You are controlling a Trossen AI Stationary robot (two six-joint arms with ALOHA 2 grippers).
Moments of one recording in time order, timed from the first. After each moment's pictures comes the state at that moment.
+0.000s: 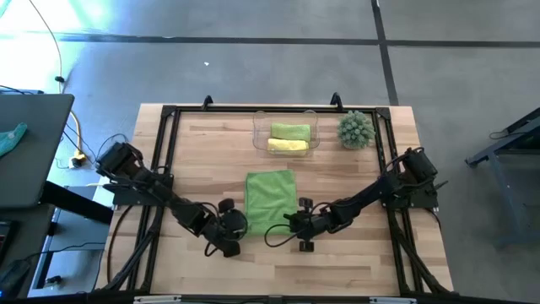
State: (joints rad) left arm -0.47 1.69 0.79 -0.10 -0.44 -0.66; right arm 0.44 1.86 0.90 -0.01 0.27 0.36
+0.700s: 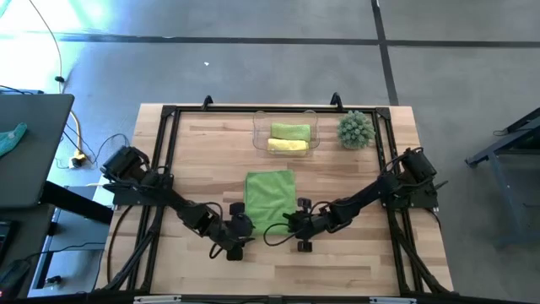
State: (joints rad) left arm -0.46 1.75 0.79 0.12 -0.41 -0.41; right arm 0.44 1.86 0.90 0.05 0.26 0.36
